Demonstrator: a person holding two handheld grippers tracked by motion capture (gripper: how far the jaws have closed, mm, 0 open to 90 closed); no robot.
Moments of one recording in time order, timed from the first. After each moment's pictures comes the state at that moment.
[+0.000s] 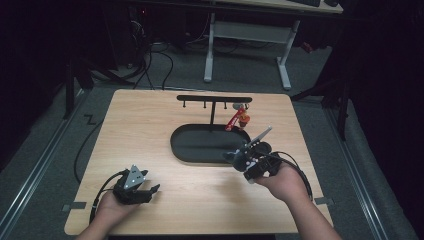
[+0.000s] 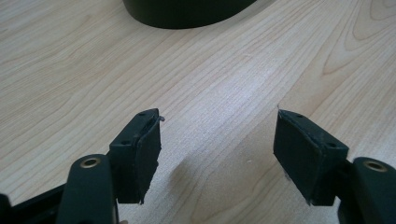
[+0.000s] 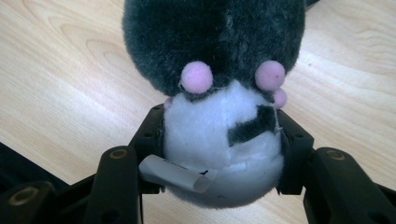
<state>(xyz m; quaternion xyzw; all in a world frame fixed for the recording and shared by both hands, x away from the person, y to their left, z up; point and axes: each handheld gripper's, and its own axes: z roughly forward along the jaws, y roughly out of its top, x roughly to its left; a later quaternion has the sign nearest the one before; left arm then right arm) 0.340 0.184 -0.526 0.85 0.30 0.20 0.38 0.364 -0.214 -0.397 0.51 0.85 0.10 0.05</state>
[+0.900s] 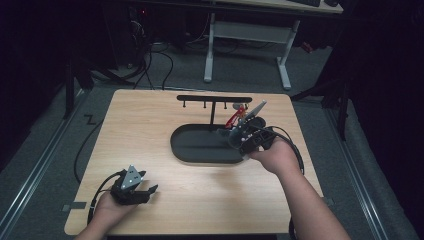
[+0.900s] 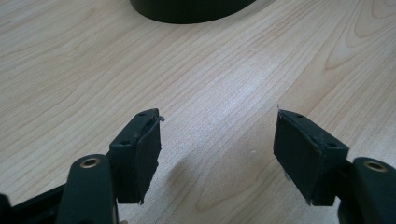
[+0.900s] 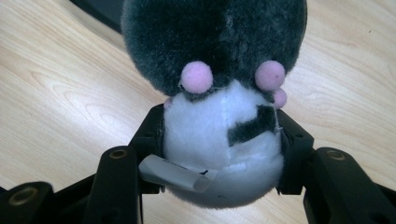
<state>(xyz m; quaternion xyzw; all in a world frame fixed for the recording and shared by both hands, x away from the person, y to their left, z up) 0.339 0.190 -0.526 0.85 0.30 0.19 0.38 0.415 -0.198 -0.360 0.52 0.85 0.11 0.08</state>
